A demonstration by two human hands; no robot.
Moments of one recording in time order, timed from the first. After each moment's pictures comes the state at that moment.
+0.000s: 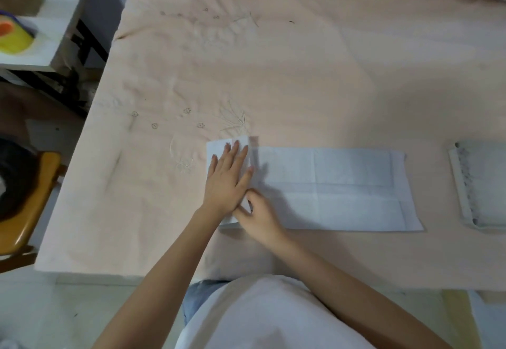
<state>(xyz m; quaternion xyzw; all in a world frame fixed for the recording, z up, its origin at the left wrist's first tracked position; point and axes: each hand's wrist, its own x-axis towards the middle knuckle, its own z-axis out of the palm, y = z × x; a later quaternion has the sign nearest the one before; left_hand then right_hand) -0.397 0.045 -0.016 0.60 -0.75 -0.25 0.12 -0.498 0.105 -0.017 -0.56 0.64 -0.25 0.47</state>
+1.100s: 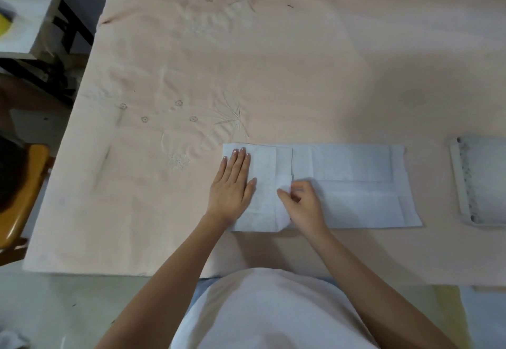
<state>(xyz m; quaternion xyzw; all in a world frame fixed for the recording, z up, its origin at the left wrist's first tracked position) -0.409 0.057 -0.071 0.56 -0.81 -0.13 0.06 -0.583 0.107 -0.031 -0.38 0.76 -0.27 0.45</state>
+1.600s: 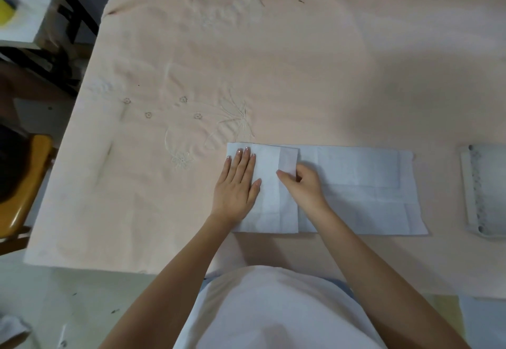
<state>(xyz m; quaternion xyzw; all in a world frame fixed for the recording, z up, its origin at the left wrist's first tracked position) -0.413 0.057 -0.075 0.57 -0.81 -0.12 0.07 -0.583 0.055 -0.030 -0.39 0.75 -0.27 0.46</state>
